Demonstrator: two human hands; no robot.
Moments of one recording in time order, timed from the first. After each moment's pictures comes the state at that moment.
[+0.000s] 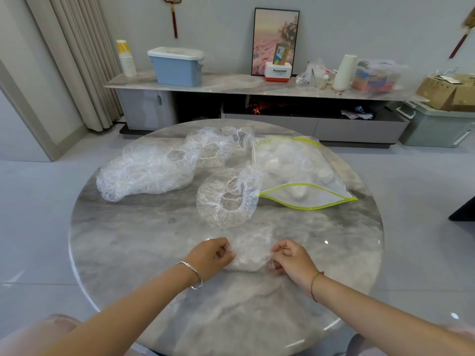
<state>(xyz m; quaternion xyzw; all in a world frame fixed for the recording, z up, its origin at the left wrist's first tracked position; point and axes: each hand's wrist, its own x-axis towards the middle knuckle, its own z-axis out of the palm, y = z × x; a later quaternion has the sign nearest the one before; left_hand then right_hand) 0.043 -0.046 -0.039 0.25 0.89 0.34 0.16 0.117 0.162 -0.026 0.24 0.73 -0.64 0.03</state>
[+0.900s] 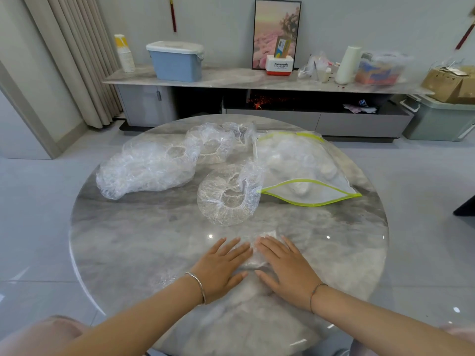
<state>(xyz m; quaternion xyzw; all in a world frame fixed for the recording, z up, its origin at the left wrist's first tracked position) 0.059 -0.045 -0.066 0.46 0.89 0.00 0.01 0.130 0.159 -0.039 -0.14 0.98 -0.08 -0.06</state>
